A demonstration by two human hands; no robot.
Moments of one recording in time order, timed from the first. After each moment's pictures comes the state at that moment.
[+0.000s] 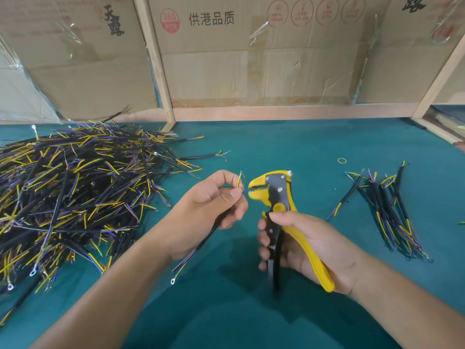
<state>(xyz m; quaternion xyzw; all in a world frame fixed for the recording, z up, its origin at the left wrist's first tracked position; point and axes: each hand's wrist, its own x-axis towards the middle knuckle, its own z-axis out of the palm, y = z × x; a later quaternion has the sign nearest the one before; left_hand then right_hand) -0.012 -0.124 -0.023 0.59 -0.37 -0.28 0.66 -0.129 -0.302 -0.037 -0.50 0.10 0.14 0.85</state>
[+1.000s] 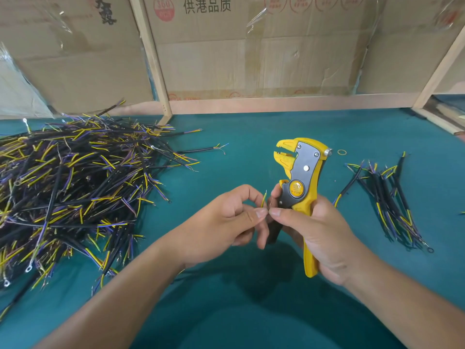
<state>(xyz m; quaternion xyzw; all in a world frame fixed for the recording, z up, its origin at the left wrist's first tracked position) -0.034 -0.134 -0.026 0.65 -0.41 -0.34 0.54 -0.130 -0.297 -0.044 -0.64 0.07 -0.12 0.76</state>
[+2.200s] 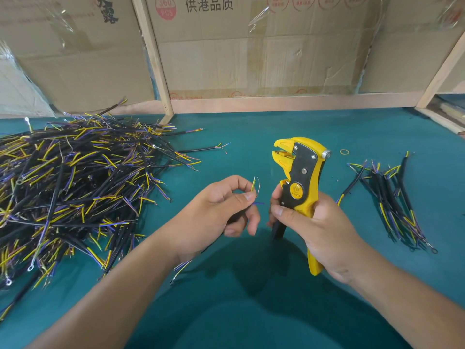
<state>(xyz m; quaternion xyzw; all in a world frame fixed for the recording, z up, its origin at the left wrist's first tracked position) -0.022 -0.130 -0.029 0.62 -0.36 -0.32 0.62 -0.131 -0.302 -0.045 -0.73 0.04 -0.15 0.67</state>
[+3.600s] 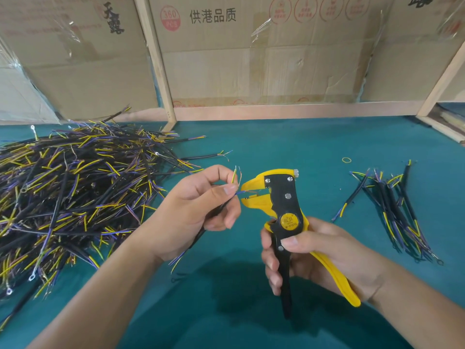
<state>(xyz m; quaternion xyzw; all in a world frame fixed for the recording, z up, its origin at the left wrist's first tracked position) -0.014 -0.113 -0.005 0.56 -0.37 -0.28 0.69 -0.140 -0.309 -0.034 -0.53 -0.07 0.18 0.83</state>
